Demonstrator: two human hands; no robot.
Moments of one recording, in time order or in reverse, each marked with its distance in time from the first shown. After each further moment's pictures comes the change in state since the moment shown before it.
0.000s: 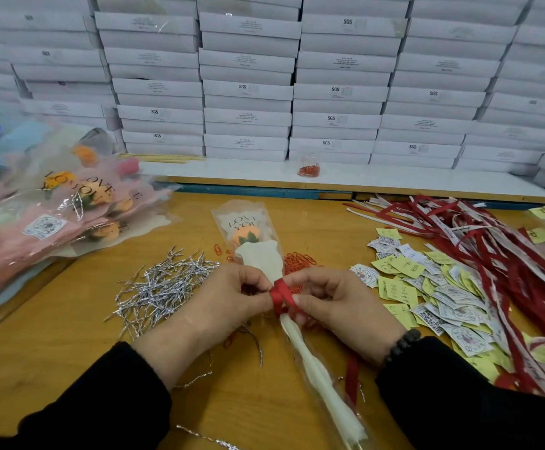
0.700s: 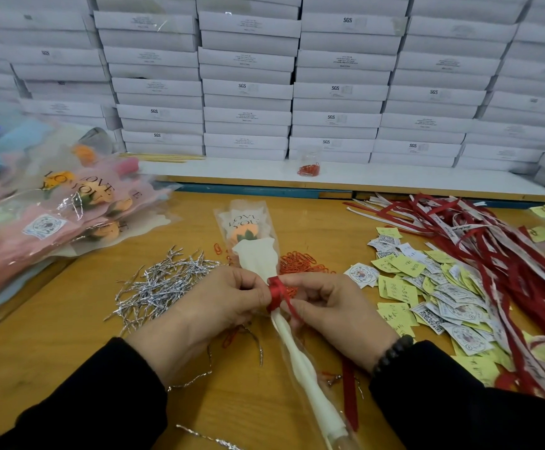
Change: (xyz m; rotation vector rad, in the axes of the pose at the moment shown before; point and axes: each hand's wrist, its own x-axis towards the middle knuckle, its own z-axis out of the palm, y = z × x) left_hand -0.005 0.003 -0.003 -0.261 -0.069 -0.192; right_hand -0.001 0.004 0.009 0.034 0.037 -0.041
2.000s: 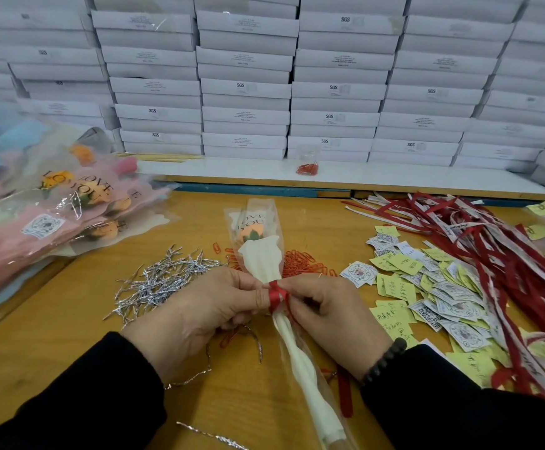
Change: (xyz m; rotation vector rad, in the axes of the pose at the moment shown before) left_hand 0.005 -0.004 -0.005 -0.009 -0.086 -0.074; right_hand -0.001 0.006 0.002 -0.542 0.085 -0.311
